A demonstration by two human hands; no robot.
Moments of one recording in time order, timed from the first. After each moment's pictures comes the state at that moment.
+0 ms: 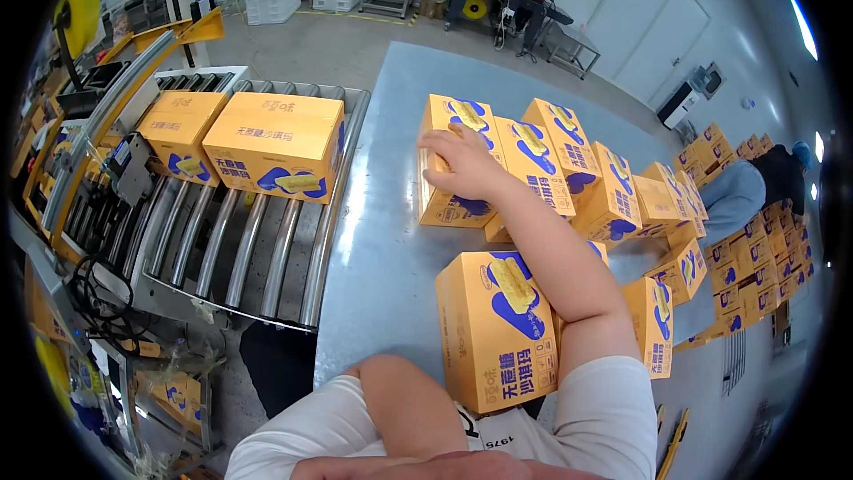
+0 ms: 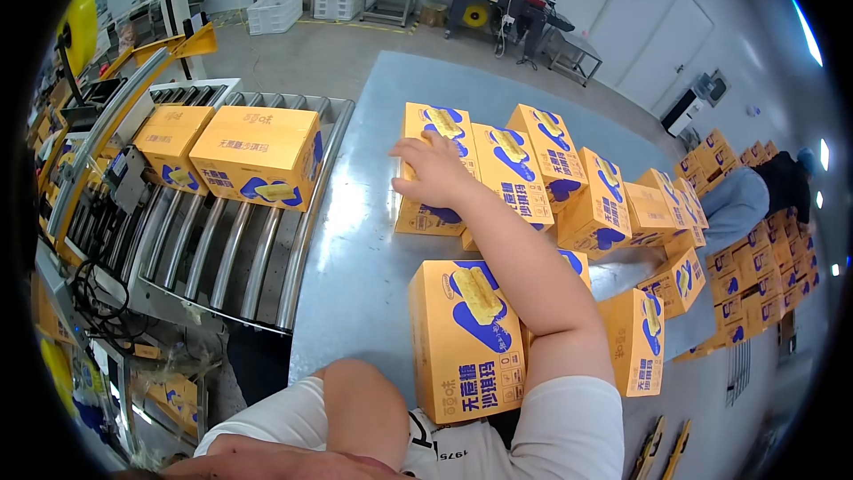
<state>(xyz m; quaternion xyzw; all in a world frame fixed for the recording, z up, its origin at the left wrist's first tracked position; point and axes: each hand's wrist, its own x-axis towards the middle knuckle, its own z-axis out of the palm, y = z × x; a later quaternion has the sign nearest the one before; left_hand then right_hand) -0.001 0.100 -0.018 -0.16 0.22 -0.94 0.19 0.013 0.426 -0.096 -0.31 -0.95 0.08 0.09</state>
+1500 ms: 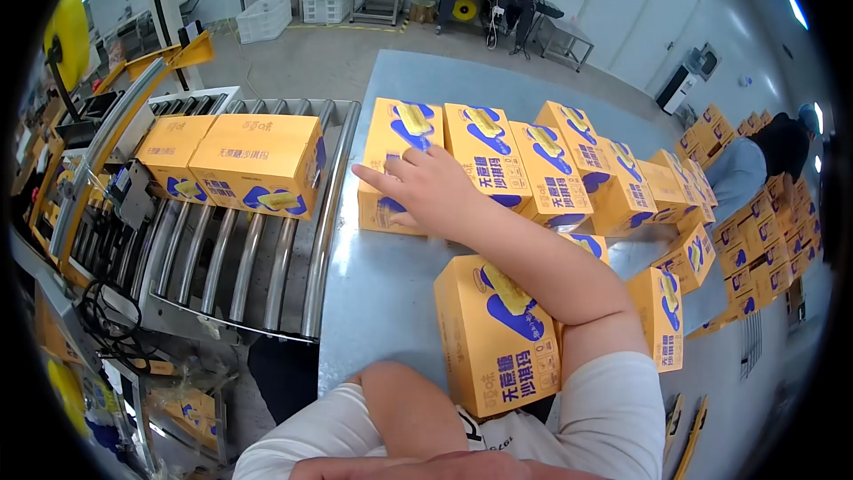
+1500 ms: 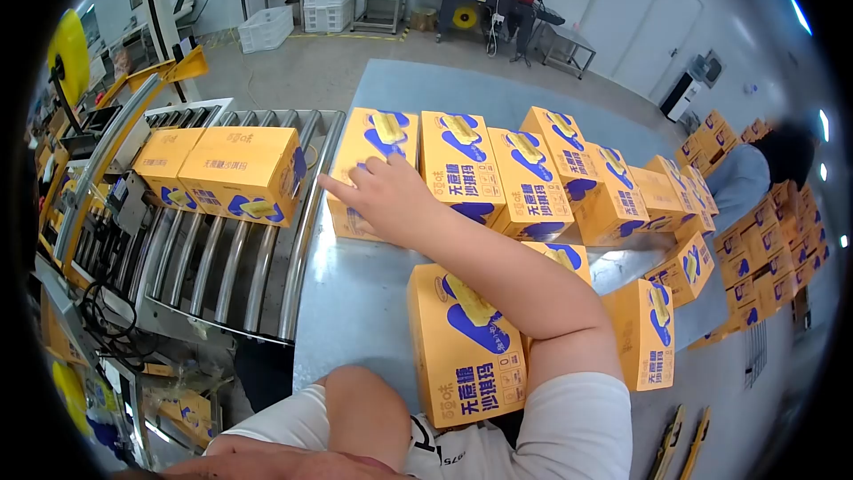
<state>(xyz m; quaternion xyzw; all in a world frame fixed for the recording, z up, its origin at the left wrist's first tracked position) 0.004 0.106 -0.022 -0.18 0.22 -0.95 0.16 -0.011 0.353 -0.062 -0.17 -0.98 -0.12 0.05</state>
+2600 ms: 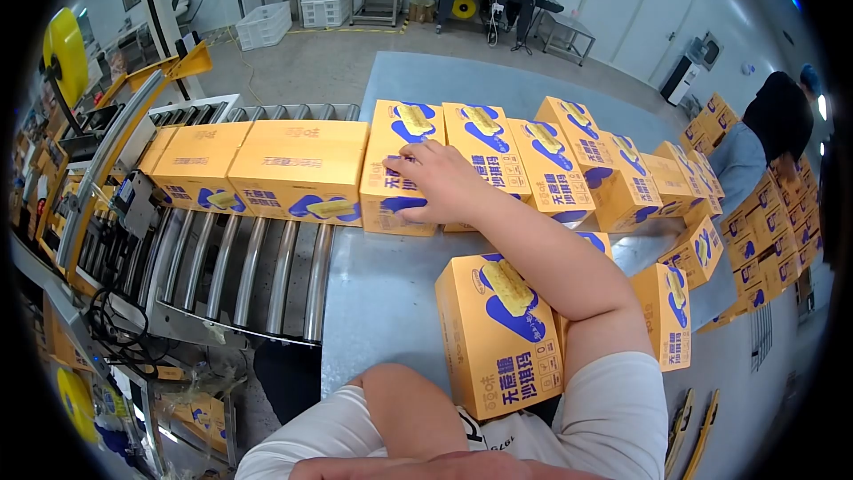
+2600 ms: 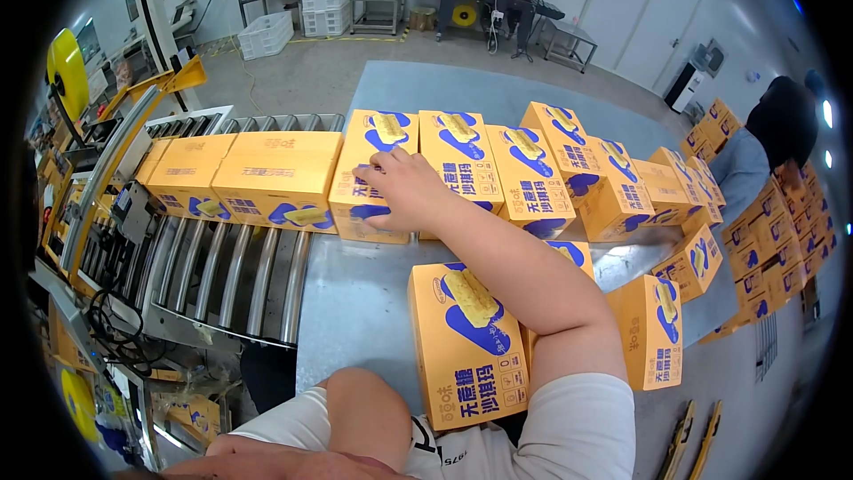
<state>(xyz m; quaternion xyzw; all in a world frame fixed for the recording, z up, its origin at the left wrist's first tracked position) 0.010 0.111 -0.023 -0.20 0.21 -0.95 0.15 0.009 0.393 -0.088 -0.23 -0.97 -0.01 0.11</state>
